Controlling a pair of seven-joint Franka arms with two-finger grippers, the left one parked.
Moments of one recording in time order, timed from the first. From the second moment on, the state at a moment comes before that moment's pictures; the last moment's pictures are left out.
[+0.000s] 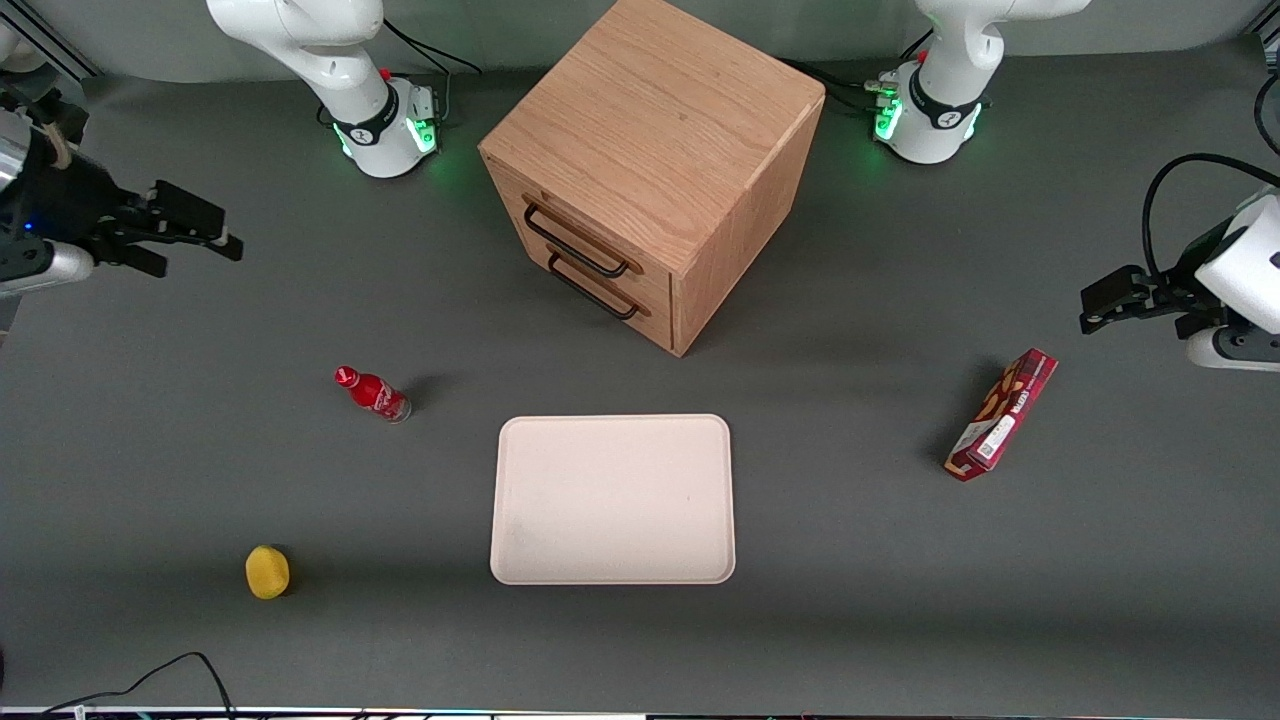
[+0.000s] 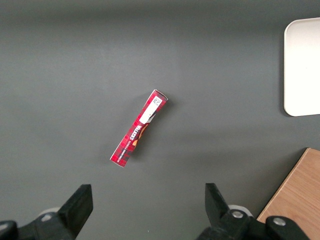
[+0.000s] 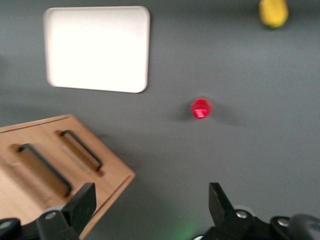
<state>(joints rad) -0.07 0.02 0.14 -1.47 0.25 1.43 0.03</state>
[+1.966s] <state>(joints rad) 0.32 0.29 0.30 -1.66 0.27 1.78 -0.26</state>
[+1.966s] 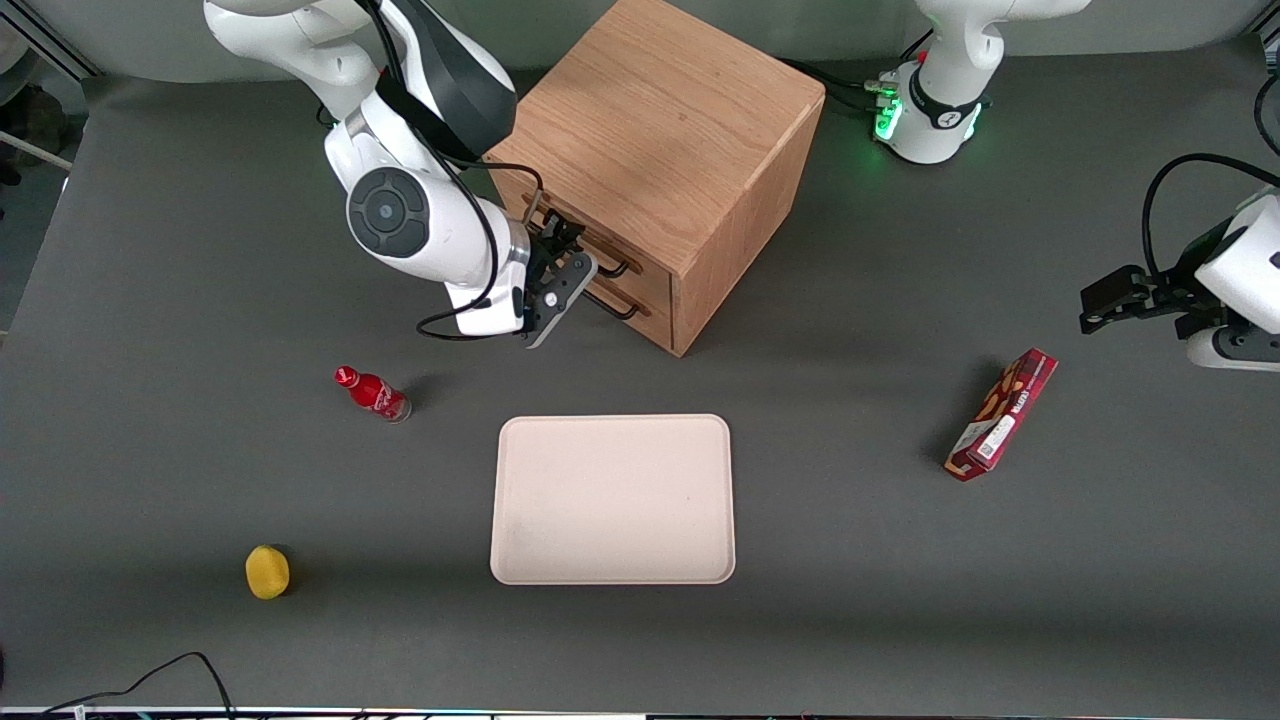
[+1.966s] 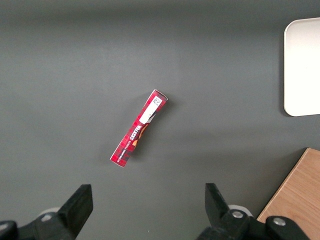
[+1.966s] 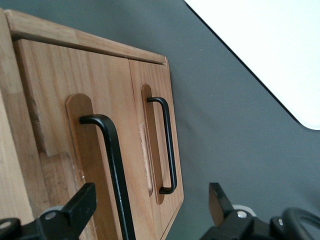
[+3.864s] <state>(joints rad) 0.33 0.25 0.34 -1.84 0.24 1.95 -0.26</state>
